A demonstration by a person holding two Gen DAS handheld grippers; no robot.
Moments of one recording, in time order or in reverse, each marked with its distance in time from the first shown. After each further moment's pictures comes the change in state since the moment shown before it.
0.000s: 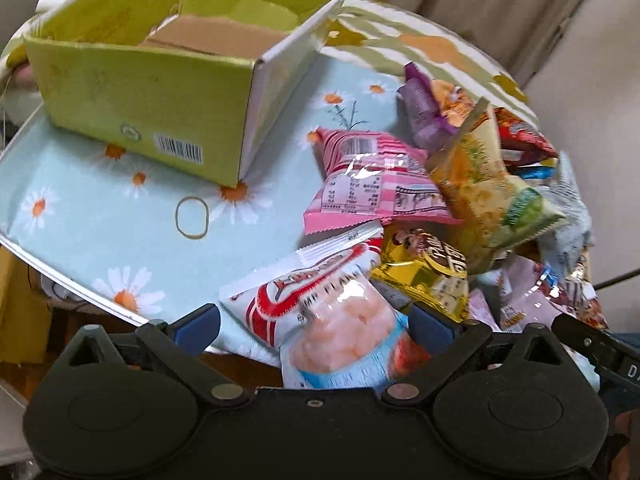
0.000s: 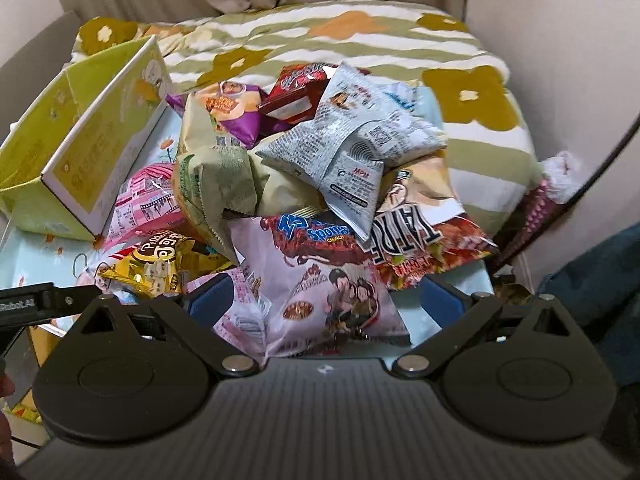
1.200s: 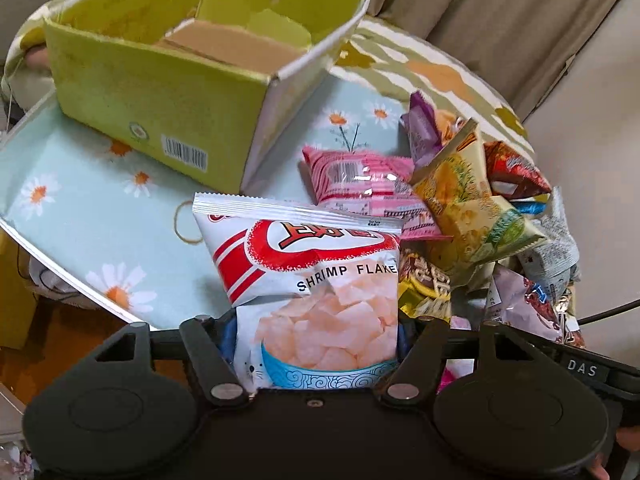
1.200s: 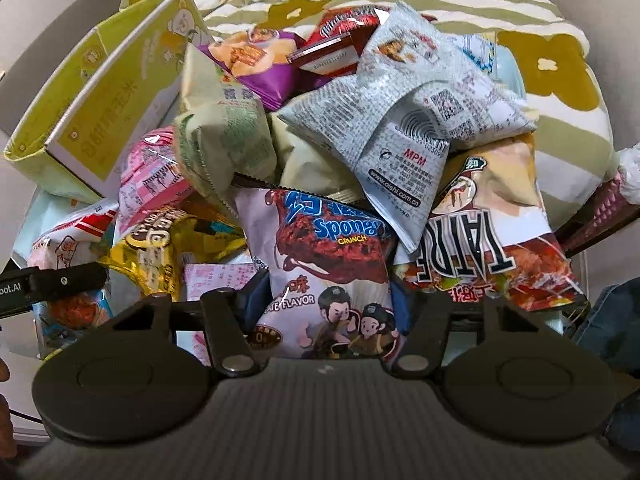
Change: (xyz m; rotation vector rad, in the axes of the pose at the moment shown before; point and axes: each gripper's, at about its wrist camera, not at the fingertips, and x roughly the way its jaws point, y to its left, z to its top) left arm -0.020 0.006 -0.002 -0.076 -0.068 -0.035; right arm 0.058 -0.011 0.018 -0.079 0.130 0.193
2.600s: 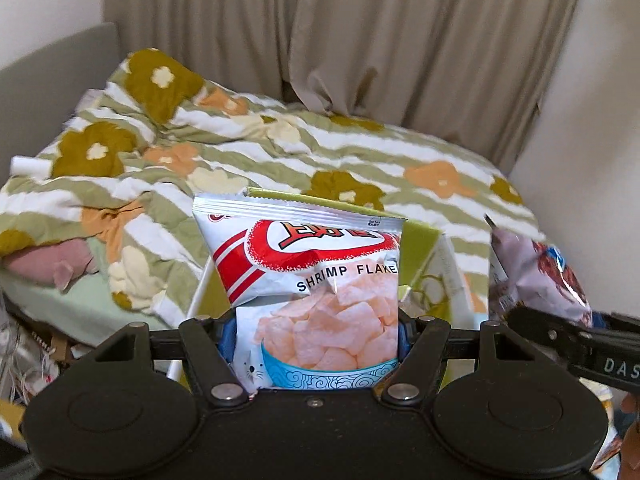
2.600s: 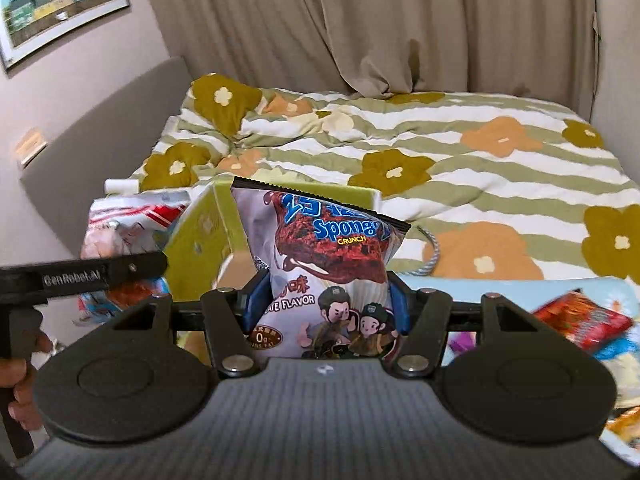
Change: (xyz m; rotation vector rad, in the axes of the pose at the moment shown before) left arm -0.003 0.111 0.288 0.283 -0.201 -0.051; right arm -0.002 0.252 0.191 -0.059 -0.332 0.026
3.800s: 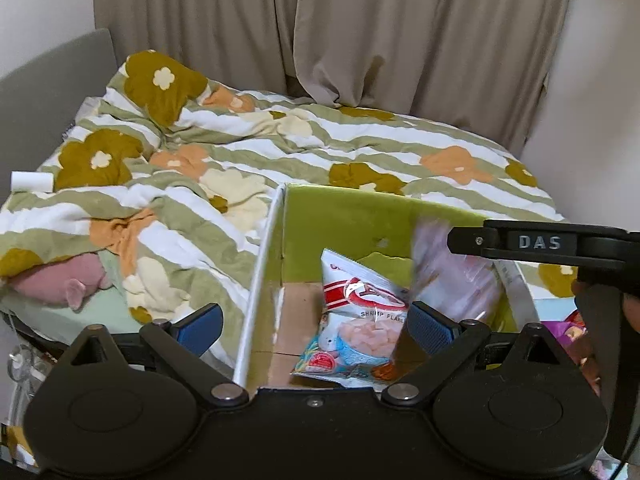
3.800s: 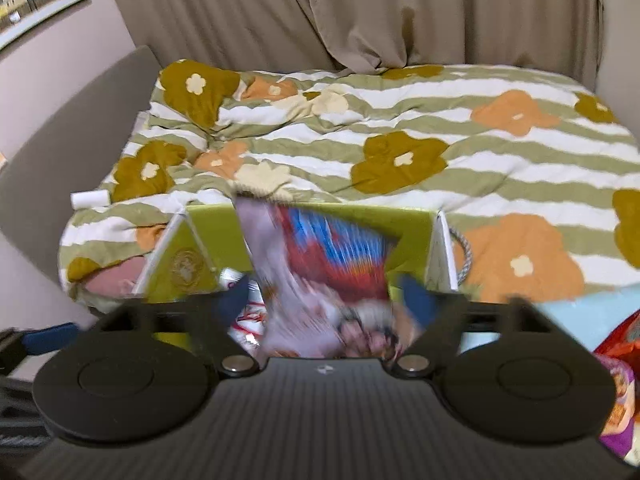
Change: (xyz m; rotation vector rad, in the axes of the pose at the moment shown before) left arm 0.016 0.037 0.000 0.052 -0.004 0.043; right arm 0.126 0.039 0.039 0.053 0.060 -0.060
